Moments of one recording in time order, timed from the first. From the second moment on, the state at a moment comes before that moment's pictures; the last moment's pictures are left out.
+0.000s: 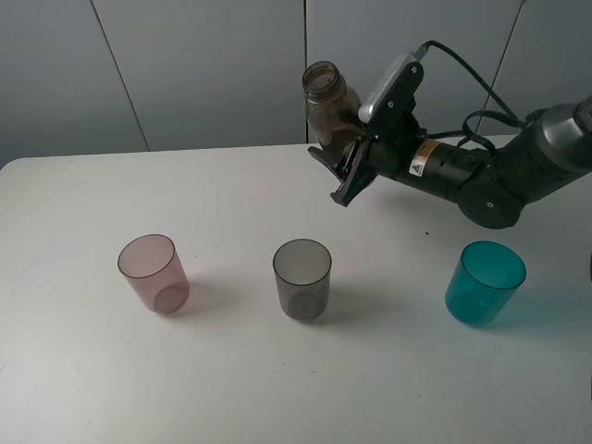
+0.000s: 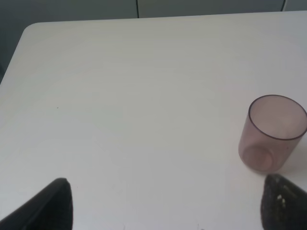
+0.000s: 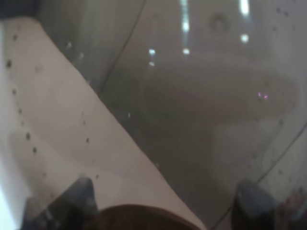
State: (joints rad) left arm -0.02 0.00 -0.51 0.02 1.08 -0.02; right arm 0.33 2.04 -0.80 -0.51 -1.03 -0.31
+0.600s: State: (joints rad) left arm -0.02 0.00 -0.51 0.02 1.08 -0.02; right arm 0.33 2.02 -0.77 -0.51 -1.04 -0.81
